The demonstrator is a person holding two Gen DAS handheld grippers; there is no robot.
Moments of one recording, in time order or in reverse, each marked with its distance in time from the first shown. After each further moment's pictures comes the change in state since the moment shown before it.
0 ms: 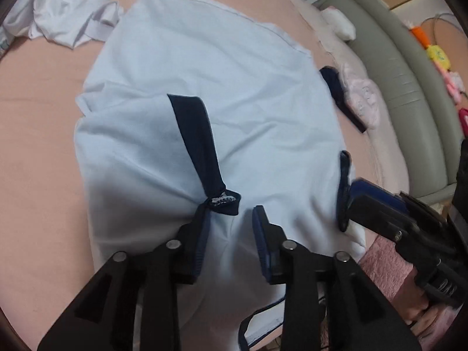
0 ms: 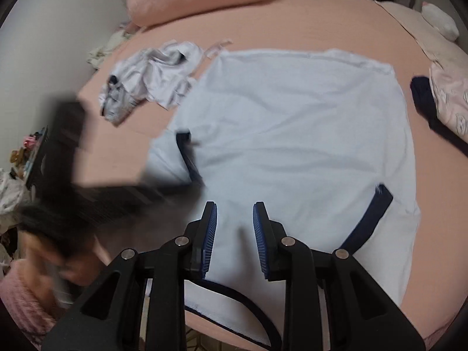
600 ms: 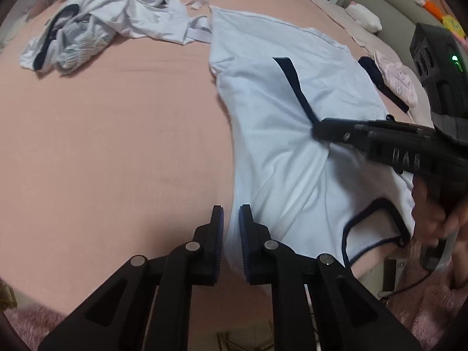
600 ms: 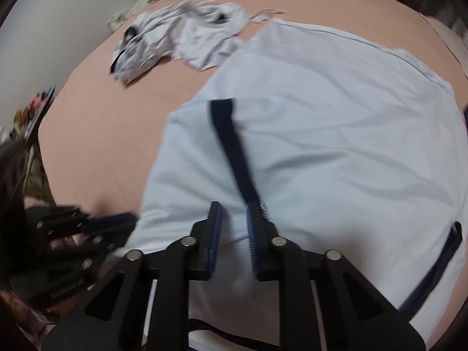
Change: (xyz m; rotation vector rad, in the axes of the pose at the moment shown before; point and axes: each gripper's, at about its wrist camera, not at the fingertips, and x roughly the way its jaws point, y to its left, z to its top) left arm -0.062 0.033 -0.068 0.021 -0.093 0.317; right arm 0.081 0.040 0.004 -0.123 0.100 0.010
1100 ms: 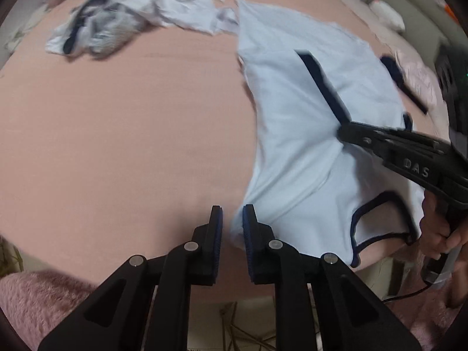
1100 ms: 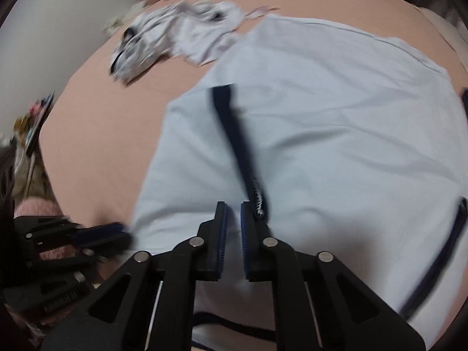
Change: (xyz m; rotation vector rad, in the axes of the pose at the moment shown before) left arm -0.024 0.001 -0.008 -0.048 0.033 0.085; right arm -0.003 0.009 -0.016 0.019 -0.012 -0.014
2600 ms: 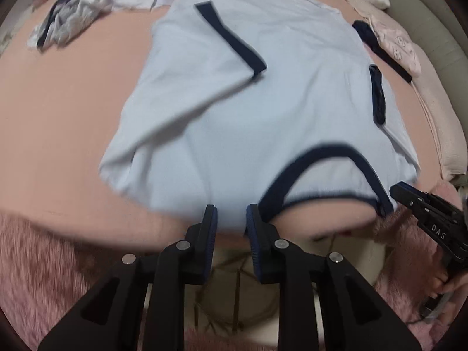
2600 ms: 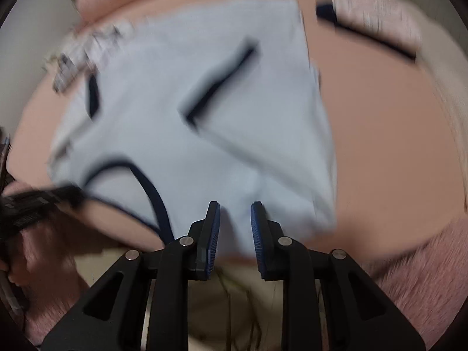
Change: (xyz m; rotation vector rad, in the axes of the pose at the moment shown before) left arm -0.005 -0.066 -0.070 0.077 0.151 -0.003; right arm -0.071 -0.095 -0.172 0.305 0.011 -0.175
